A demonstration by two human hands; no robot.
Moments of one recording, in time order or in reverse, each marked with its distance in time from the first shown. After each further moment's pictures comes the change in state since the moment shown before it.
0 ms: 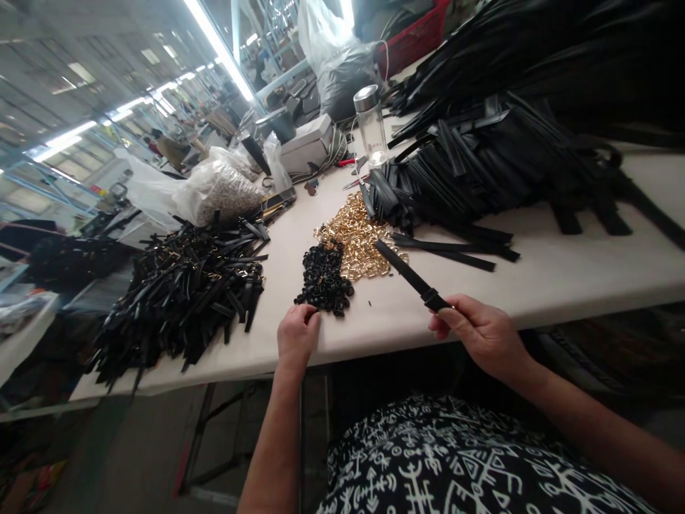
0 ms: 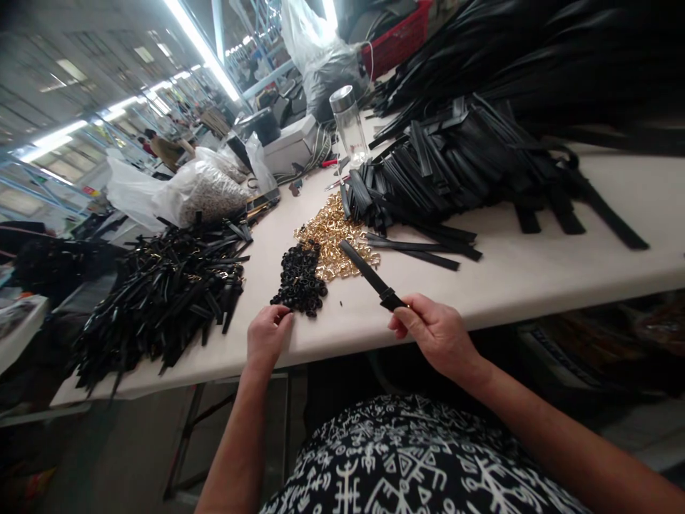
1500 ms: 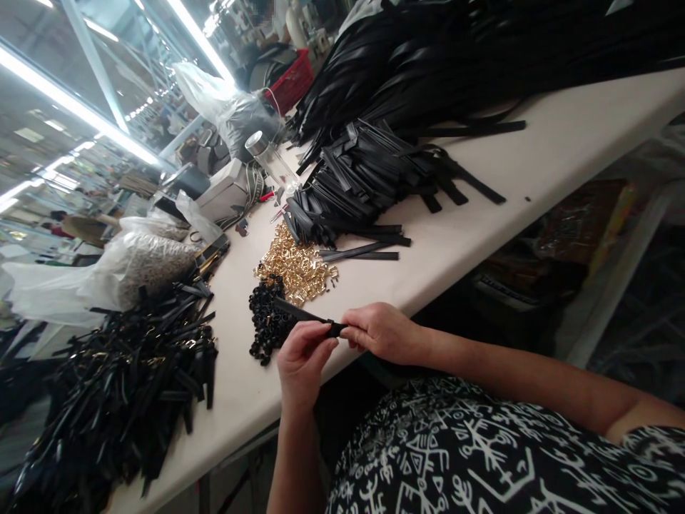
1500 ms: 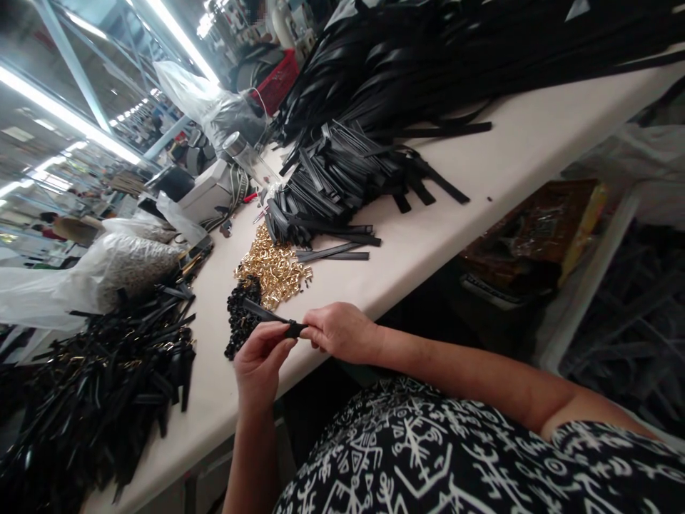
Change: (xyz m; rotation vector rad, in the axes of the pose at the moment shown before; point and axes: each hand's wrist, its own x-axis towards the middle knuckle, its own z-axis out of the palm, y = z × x) left_hand -0.022 0.122 0.025 -0.829 -0.286 0.266; right_hand 0.013 -0.027 0.010 -0.203 -0.227 -0.081
